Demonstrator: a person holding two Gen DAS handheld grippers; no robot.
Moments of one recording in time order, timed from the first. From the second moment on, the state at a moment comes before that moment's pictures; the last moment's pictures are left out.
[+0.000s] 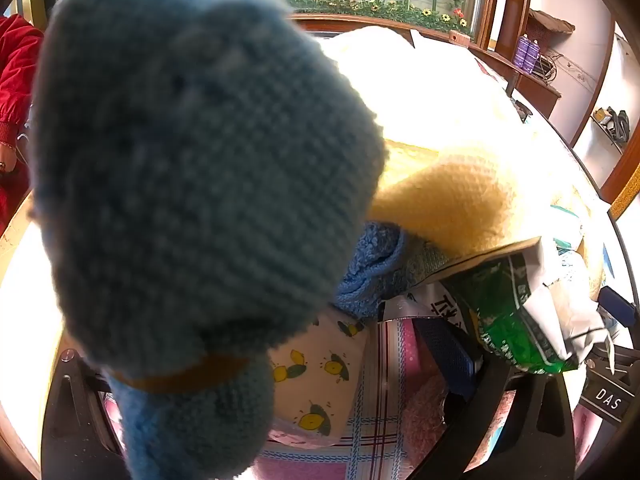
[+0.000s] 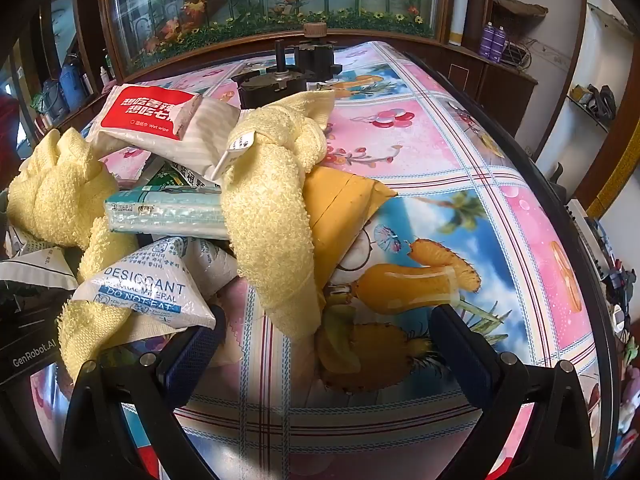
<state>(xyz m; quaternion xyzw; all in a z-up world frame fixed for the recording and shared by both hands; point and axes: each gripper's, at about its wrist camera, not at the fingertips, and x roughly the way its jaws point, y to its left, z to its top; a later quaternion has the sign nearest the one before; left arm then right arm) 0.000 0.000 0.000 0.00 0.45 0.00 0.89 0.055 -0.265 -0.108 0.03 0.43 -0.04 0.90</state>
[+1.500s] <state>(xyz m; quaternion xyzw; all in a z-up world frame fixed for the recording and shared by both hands) -0.001 -0.002 0.000 -0.01 0.45 0.01 0.89 0.055 -0.262 -0.108 0.03 0.43 -0.05 0.90</state>
